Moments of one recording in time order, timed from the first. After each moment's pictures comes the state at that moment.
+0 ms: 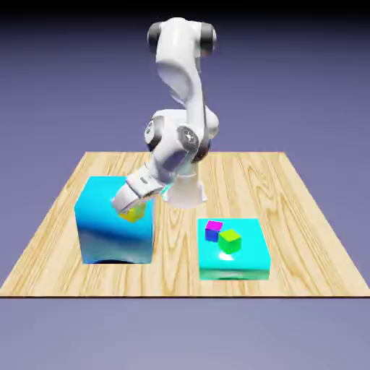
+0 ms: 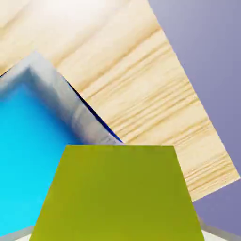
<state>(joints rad) -0.04 -0.03 -0.09 -2.26 -0.57 1.90 0.19</state>
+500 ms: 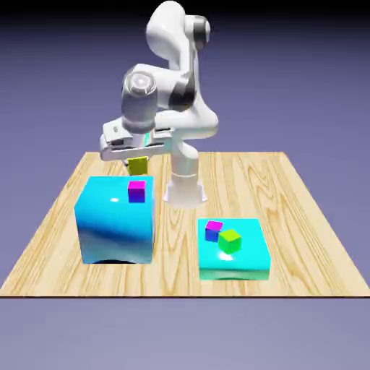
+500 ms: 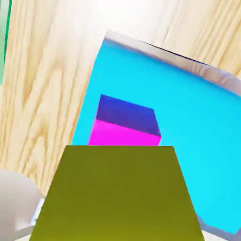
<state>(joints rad) 0.10 -0.20 -0.34 -2.32 -0.31 1.69 0.35</state>
